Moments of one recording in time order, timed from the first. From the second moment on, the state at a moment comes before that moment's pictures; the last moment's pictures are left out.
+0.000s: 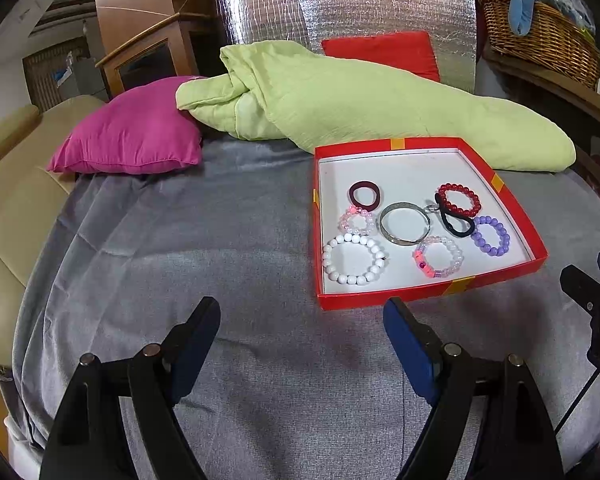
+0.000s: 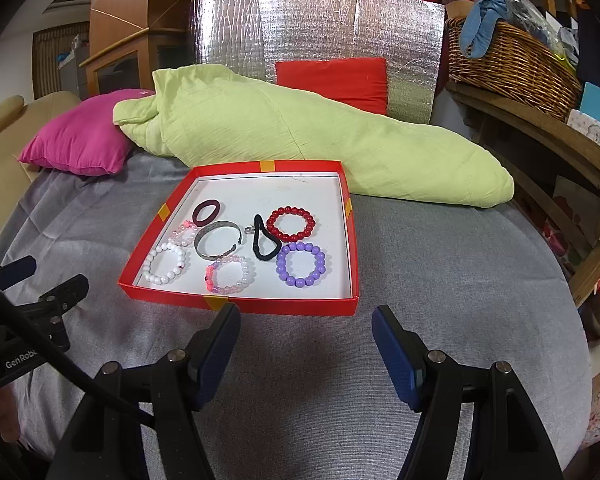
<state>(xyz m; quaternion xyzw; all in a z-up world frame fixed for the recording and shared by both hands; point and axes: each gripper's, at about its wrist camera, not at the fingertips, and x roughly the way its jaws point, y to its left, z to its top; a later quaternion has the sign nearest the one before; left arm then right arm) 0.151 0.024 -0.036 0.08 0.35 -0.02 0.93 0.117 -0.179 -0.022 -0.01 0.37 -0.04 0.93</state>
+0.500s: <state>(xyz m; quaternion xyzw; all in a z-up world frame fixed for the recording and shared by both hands) 0.151 0.023 -0.036 0.09 0.35 -0.02 0.93 0.117 -0.178 -0.022 -0.01 0.37 -0.04 0.93</state>
